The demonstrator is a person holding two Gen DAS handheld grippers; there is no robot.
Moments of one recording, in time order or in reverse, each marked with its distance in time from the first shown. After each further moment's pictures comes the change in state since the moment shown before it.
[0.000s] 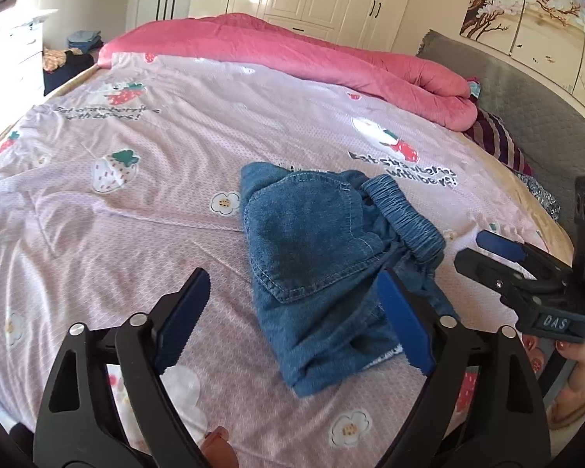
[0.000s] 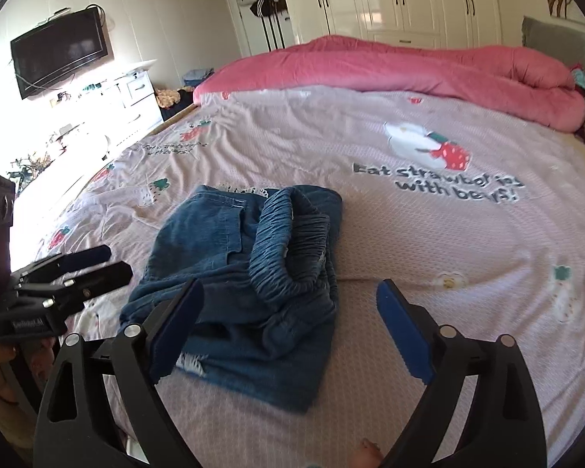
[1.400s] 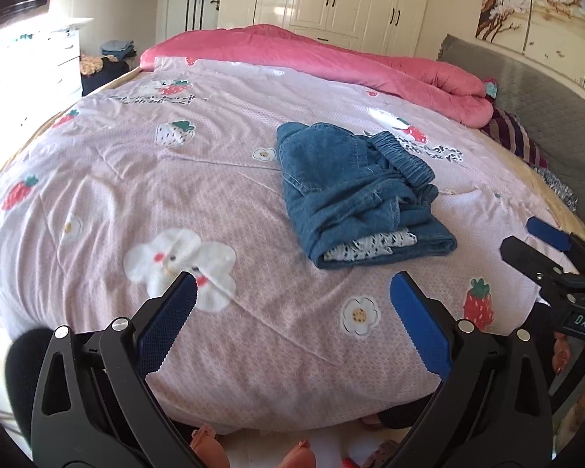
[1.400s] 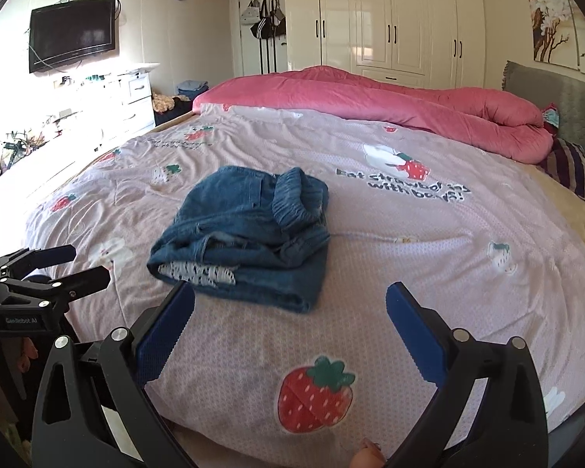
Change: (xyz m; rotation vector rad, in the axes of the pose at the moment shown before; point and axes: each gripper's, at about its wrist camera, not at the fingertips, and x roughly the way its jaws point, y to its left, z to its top) left arm -0.064 -0.011 -0.084 -0.017 -0.051 0.124; right arm -0.070 0.037 -0.073 -0.069 -0.096 -0.113
